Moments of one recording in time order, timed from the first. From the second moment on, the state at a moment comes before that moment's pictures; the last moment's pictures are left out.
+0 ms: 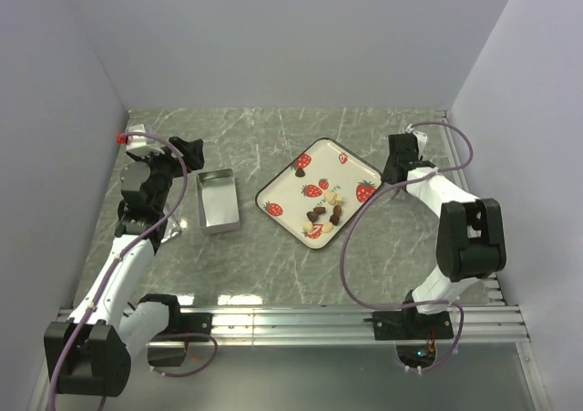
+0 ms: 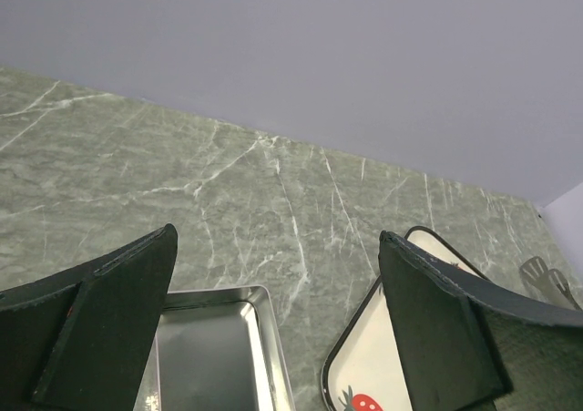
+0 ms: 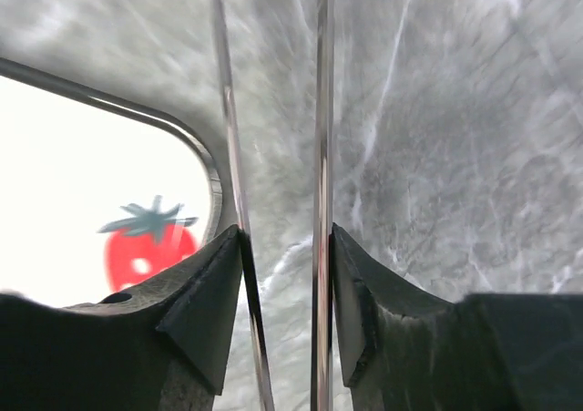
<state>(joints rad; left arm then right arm) -0.06 0.96 0.65 0.35 0.03 -0.41 0.09 1.66 1.04 -0.28 0.35 0.38</state>
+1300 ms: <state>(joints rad) -0.08 0.91 0.63 0.33 0.02 -0.41 0.75 1.09 0.86 -0.45 0.54 0.44</state>
